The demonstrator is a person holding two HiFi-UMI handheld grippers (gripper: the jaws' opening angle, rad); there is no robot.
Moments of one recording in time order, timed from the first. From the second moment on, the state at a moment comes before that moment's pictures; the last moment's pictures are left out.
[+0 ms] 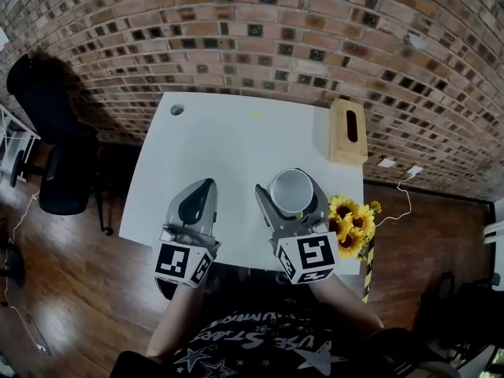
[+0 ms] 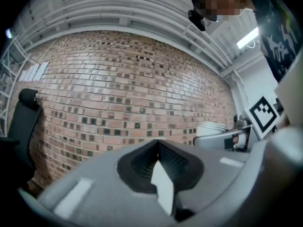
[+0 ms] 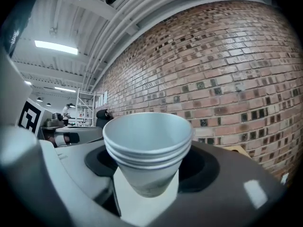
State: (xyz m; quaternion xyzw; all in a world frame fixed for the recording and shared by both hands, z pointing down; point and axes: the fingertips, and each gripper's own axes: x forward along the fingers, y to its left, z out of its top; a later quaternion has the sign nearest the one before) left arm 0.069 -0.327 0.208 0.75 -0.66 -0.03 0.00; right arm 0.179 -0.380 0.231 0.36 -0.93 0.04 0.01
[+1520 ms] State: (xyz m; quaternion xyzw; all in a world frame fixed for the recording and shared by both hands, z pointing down) left arm -0.151 0.165 0.258 0.31 -0.95 -0.02 0.02; right arm -0.114 0.038 0.259 -0.24 -0.97 -0.01 0.02
